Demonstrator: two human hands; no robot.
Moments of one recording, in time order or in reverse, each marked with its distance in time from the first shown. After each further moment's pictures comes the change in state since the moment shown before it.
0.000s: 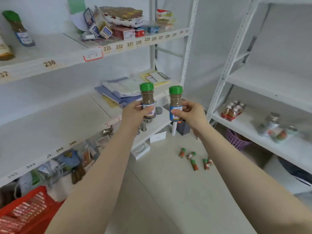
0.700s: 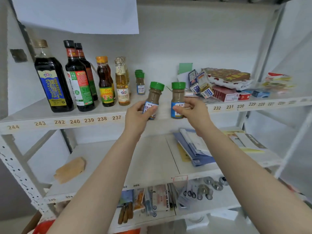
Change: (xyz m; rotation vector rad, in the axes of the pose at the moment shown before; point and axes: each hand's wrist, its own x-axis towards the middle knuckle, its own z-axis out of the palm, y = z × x) left_hand 0.120 0.121 -0.237 0.205 0.592 0.399; right_hand 0.160 -0.181 0.288 0.156 -0.465 -0.404
